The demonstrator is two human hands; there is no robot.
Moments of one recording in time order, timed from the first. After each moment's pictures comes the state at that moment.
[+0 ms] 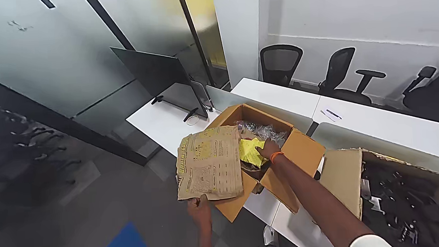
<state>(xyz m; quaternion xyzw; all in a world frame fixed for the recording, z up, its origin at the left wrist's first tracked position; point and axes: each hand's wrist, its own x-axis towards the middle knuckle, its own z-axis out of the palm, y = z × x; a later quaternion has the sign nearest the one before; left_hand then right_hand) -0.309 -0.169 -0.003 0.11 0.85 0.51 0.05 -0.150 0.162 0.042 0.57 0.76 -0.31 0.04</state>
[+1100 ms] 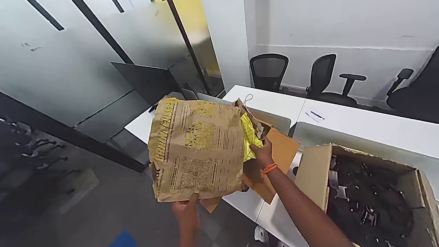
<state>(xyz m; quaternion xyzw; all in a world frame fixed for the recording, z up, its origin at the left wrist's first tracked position) -0.209 -0.169 0.111 0.14 0.62 0.76 0.14 -0.074 0.105 0.087 0.38 0.47 -0.60 -0.52</state>
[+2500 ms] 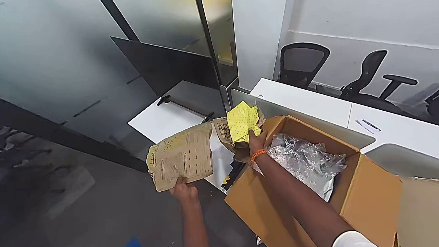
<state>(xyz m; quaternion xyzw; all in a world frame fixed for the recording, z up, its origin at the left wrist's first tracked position) -0.690 -0.064 -0.015 -0.12 0.49 0.86 0.10 -0.520 0.175 0.044 0.54 0.40 -0.55 -0.50</state>
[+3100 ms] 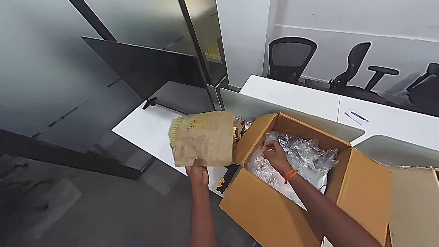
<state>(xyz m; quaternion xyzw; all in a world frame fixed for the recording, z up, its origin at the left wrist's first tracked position) -0.665 0.031 -0.019 0.02 0.47 0.84 0.28 -0.376 0.163 0.033 0.48 0.60 -0.56 -0.31</state>
